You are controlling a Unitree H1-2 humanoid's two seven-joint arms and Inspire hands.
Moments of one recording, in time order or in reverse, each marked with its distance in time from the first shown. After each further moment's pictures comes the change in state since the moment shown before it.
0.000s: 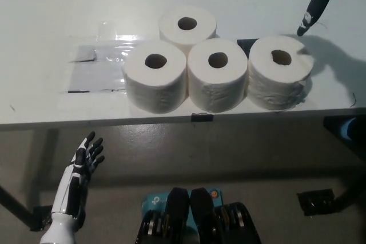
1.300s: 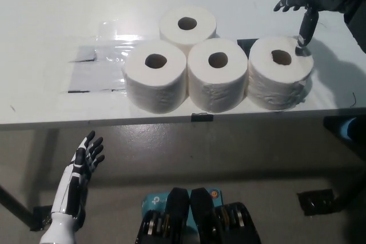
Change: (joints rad) left_arm 0.000 0.000 -0.001 -0.006 -0.004 0.000 0.000; right_arm 0.002 0.107 0.012 0.271 -0.147 -0.210 -0.157
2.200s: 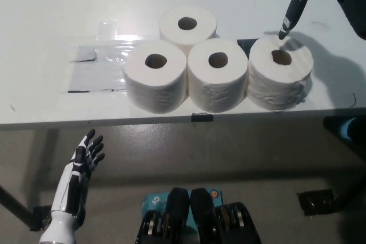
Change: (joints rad) left_arm -0.005 0.000 0.000 -0.012 -0.001 0.008 0.000; right_arm -0.059 0.034 -0.107 0.022 0.015 0.025 0.045
